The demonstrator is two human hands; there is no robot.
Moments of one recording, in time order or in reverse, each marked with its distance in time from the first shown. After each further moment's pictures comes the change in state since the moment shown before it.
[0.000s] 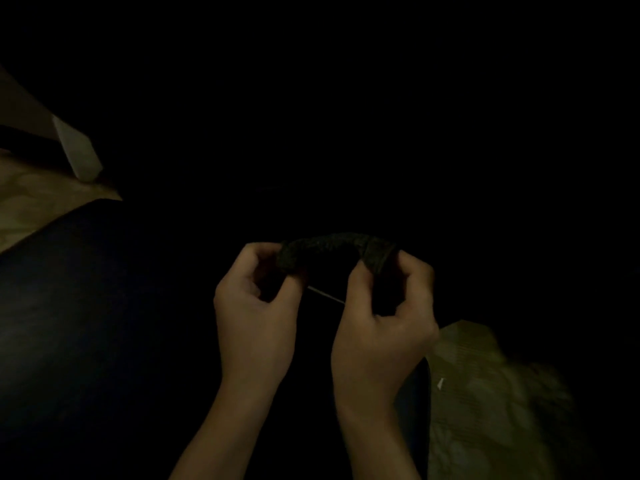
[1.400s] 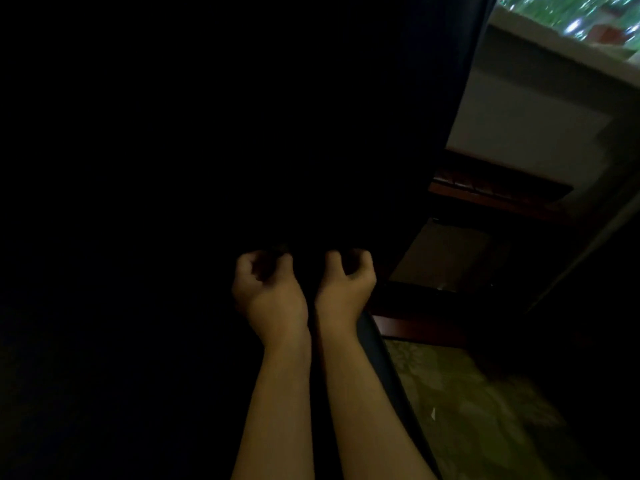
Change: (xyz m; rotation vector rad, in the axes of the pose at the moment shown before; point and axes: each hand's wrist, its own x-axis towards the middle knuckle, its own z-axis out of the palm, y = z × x) left_hand 0.029 -0.026 0.031 -0.276 0.276 -0.157; right_hand 0.012 0.015 0.052 0.245 -0.001 0.421
